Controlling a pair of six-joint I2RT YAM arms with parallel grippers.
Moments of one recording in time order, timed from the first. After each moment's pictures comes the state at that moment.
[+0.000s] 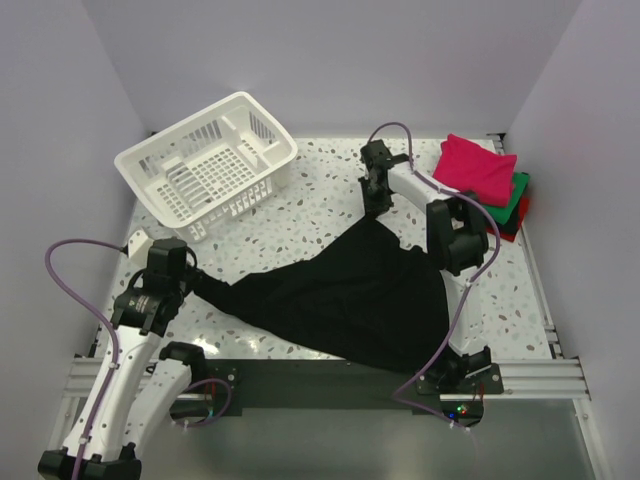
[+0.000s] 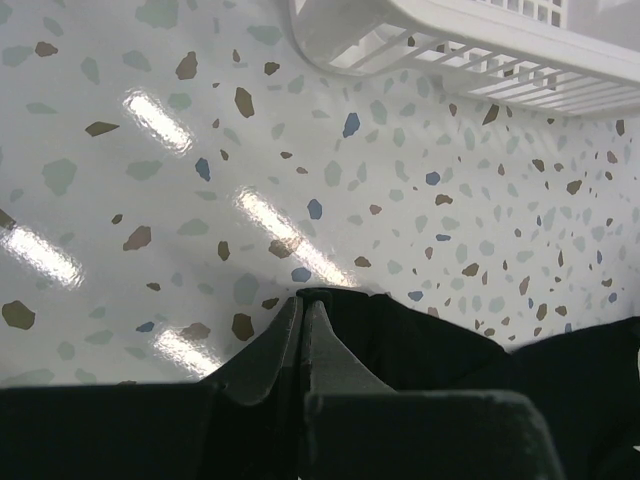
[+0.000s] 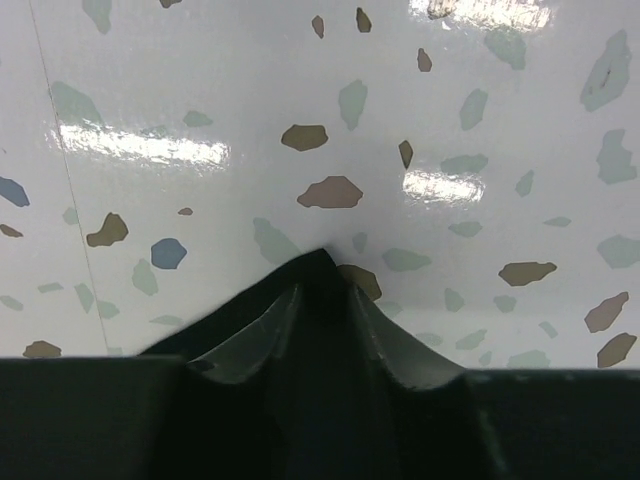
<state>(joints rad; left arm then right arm) -0.18 0.63 0.70 -0.87 -0.40 -0.93 0.37 2.26 1.82 -0.78 0.06 0.23</state>
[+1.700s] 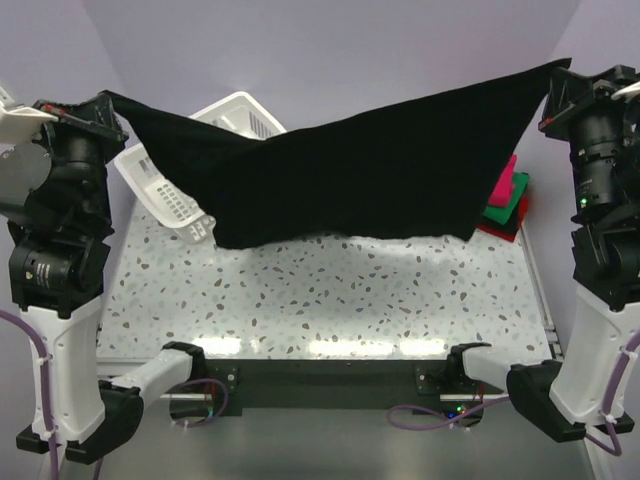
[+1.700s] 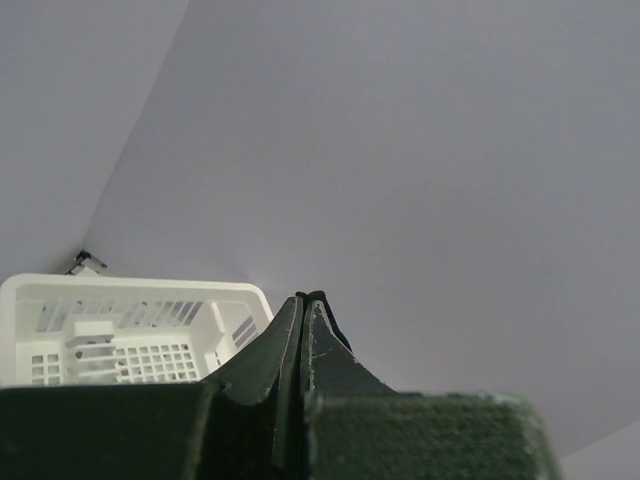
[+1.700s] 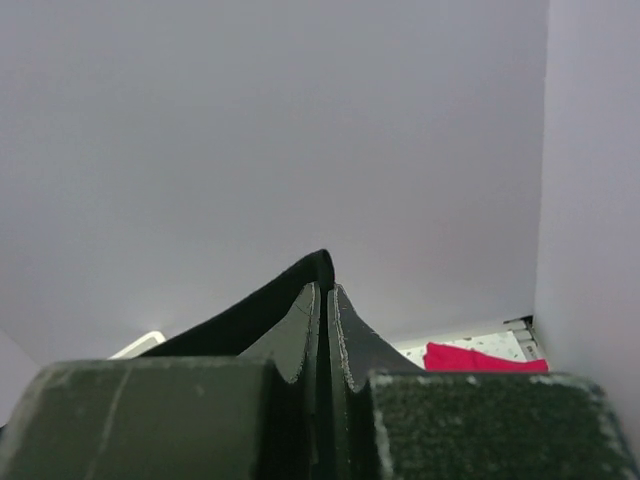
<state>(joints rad) -0.18 1.05 1.84 -0.59 -0.47 -0.56 0.12 1.20 2.18 -0.71 0.20 0.22</state>
